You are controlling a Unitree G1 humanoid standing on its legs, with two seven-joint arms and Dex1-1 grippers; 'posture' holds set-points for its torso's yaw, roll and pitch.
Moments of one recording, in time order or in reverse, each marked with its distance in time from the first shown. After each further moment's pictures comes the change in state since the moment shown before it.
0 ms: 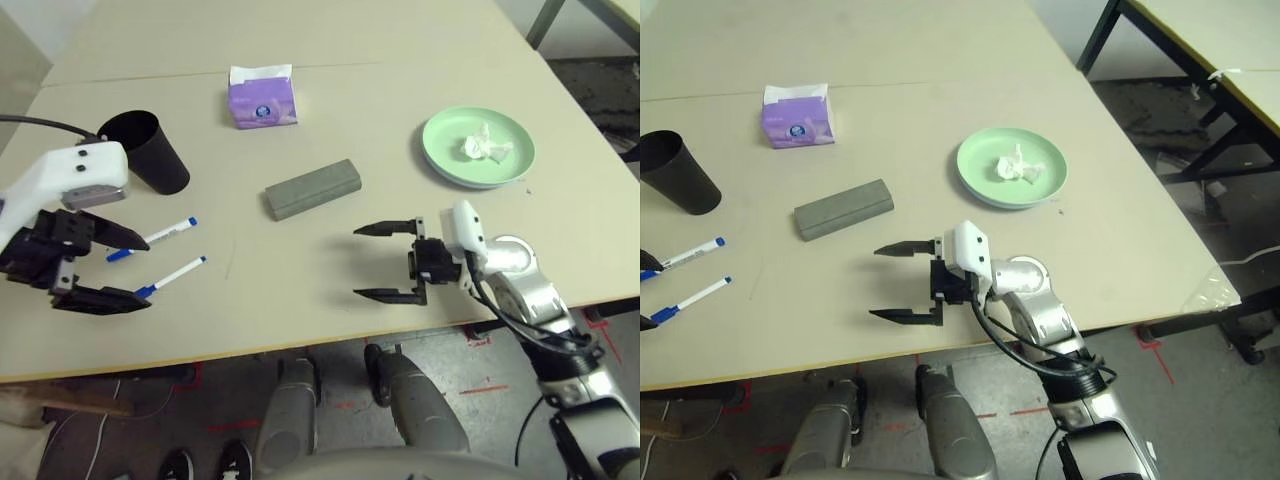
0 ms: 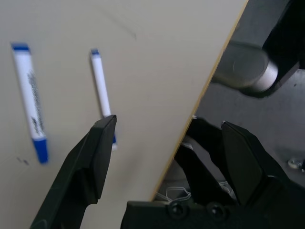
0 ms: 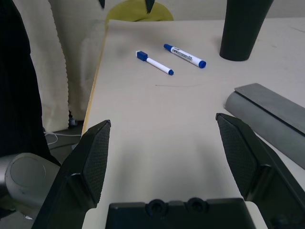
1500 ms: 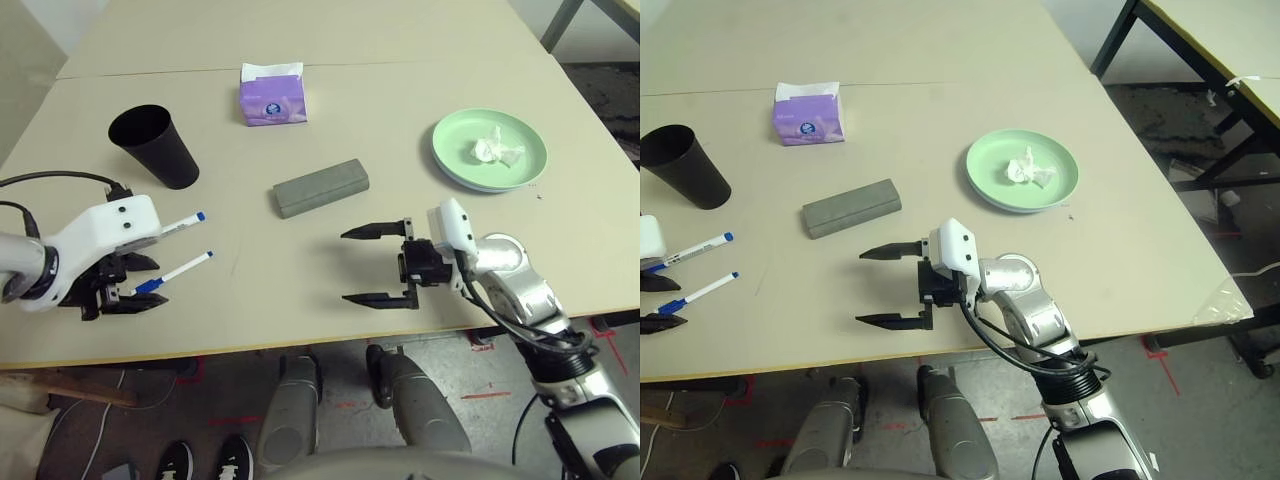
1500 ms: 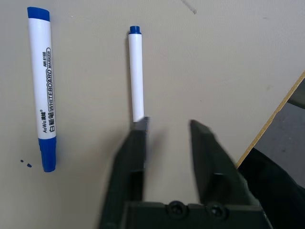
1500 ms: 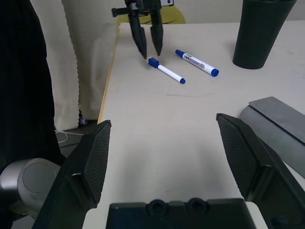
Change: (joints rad) left arm -0.065 -0.214 -0.229 0.053 0.114 -0.153 0.329; right arm 0.004 -0.016 0.013 -0.126 0.007 0.118 -0.036
